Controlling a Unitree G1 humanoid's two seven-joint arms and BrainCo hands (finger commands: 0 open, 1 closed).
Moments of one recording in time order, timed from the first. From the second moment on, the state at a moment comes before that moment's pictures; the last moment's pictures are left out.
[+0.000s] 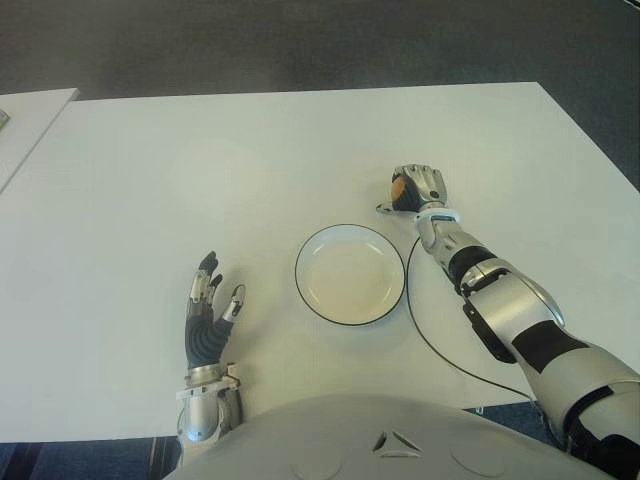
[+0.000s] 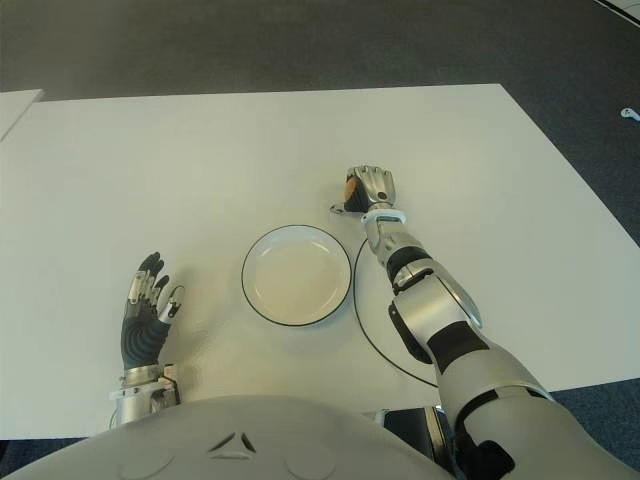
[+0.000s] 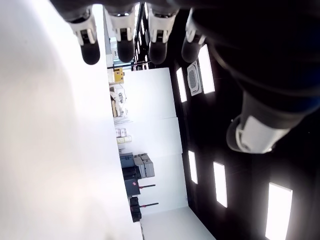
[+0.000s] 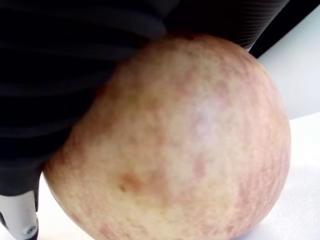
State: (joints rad) left arm 0.60 -0.03 0.07 0.16 0.10 -0.77 0.10; right arm -0.79 -0.23 0.51 1.36 -0.72 -0.15 -0.56
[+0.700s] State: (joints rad) left arm 0.63 -0.03 0.08 0.11 0.17 -0.72 0.14; right arm -0.79 -0.22 0.44 1.35 -0.69 -0.15 -0.52
